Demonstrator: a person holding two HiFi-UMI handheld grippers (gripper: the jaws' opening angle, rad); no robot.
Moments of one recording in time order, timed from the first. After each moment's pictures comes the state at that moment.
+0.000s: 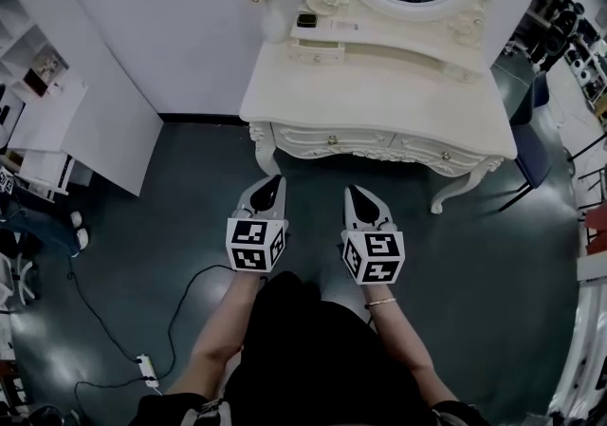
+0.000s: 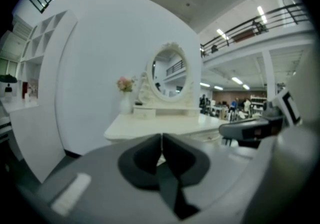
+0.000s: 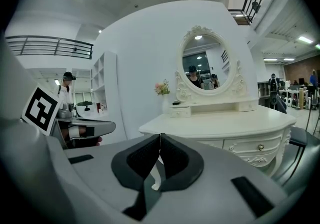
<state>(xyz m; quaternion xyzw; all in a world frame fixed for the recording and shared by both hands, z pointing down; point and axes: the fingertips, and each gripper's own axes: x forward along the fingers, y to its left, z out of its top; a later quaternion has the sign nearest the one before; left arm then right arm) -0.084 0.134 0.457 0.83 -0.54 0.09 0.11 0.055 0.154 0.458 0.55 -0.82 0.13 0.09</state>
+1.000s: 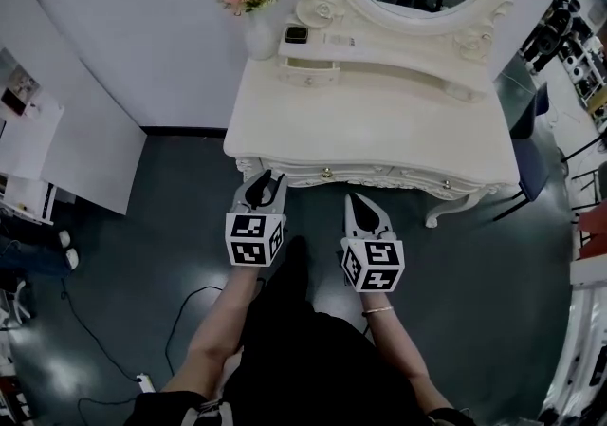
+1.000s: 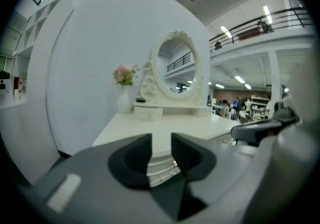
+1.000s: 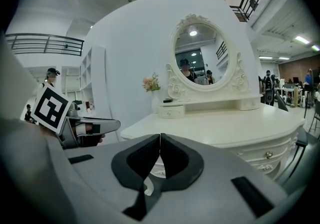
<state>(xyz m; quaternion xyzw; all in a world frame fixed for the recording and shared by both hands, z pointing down) -0.080 -0.004 0.477 0.83 -0.53 0.11 0.12 0.069 0.045 0.475 0.58 -0.80 0.15 0.10</state>
